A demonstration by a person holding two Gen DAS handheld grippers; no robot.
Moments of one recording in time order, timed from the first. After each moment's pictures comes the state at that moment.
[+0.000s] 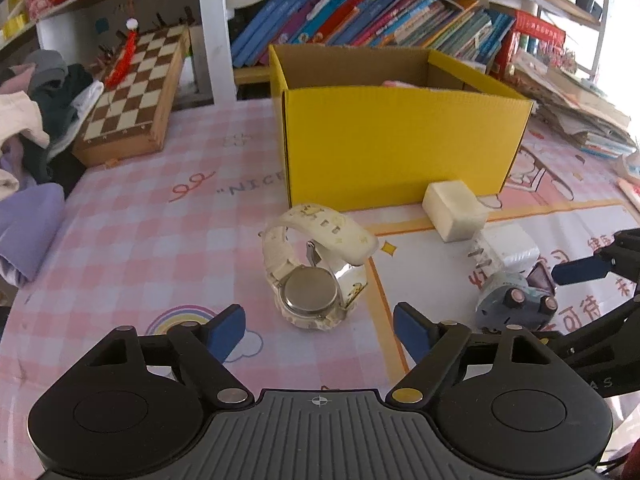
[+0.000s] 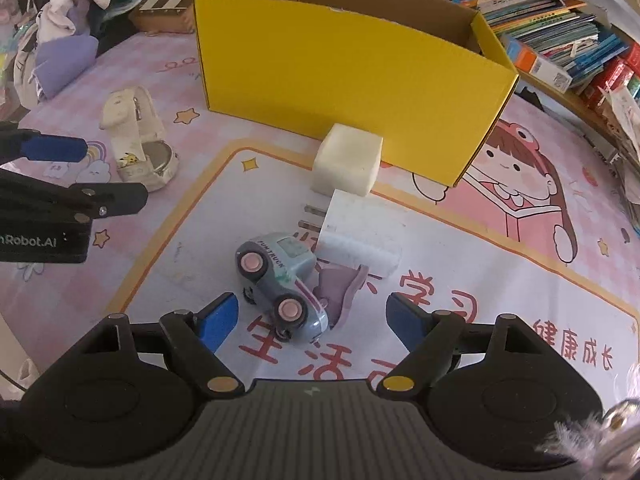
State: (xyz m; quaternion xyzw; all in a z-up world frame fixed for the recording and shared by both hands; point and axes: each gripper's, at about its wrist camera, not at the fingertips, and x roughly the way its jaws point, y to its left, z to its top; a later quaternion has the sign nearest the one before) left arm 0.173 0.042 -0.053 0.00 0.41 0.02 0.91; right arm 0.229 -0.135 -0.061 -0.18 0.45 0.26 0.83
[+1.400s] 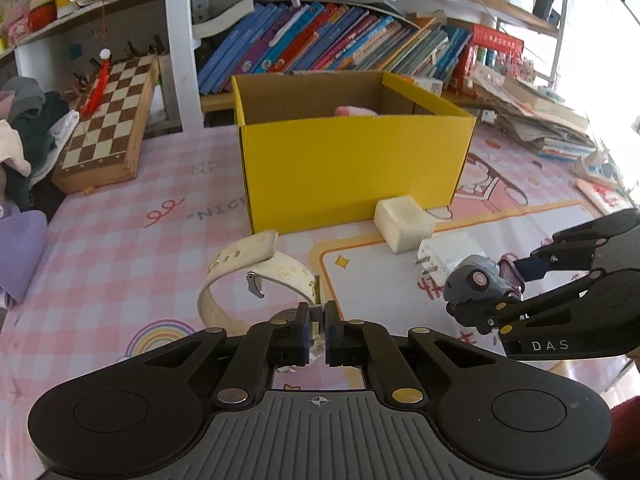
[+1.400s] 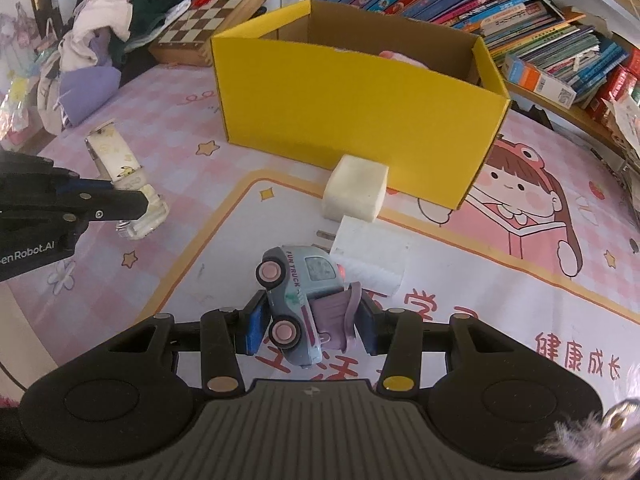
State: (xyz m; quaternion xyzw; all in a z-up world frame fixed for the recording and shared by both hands) left arm 0.151 0.030 -0.028 -0.01 0.37 -0.03 0.93; right arm 0.220 -0.151 -0.042 -0.15 0.42 0.29 0.85
